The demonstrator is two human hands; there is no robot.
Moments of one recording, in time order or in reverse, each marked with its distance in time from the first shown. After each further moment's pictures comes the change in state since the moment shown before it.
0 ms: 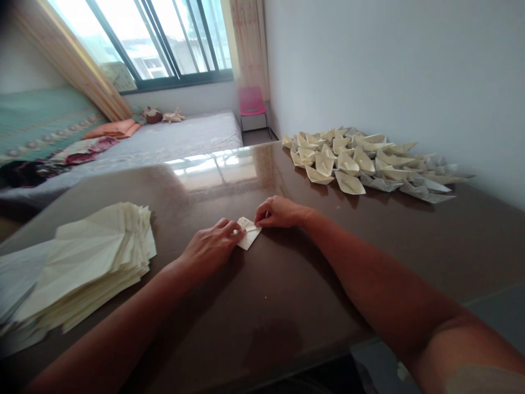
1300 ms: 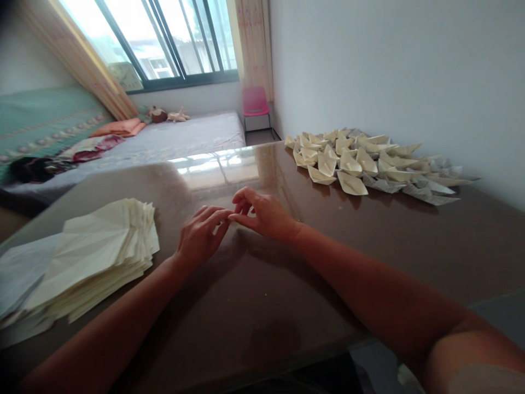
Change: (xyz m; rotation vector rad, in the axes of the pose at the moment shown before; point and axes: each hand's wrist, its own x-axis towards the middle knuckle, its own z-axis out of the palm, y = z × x) left_hand -0.005 -0.012 0.012 -0.275 0.571 -0.197; right_hand 0.000 -0.060 0.017 0.211 0.524 -0.136
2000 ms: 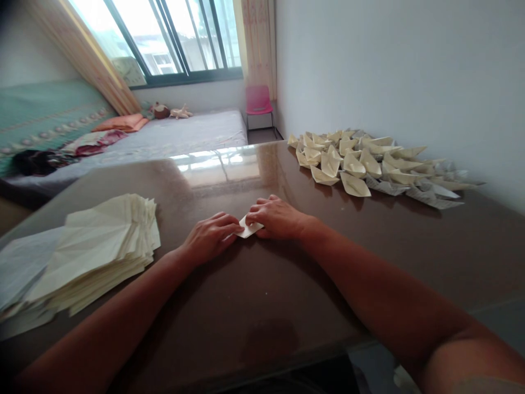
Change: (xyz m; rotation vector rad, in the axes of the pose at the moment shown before) left_hand -0.004 -0.017 0.010 -0.022 -0.372 0.207; right_hand -0.002 0.021 -0.018 -0.614 -0.553 -0.259
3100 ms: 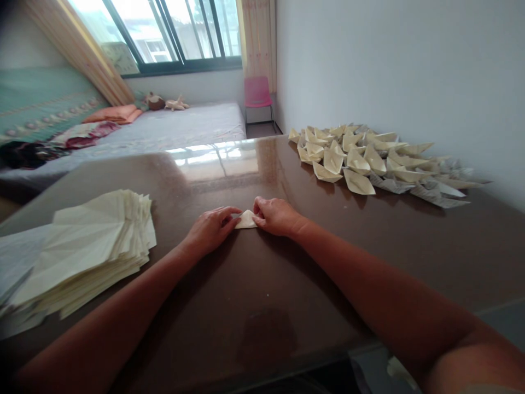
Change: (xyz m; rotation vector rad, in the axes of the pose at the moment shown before) left_hand 0.016 -0.002 0.010 -0.189 0.047 -0.413; right_hand 0.010 -0.006 0.011 0.268 -0.009 0.563
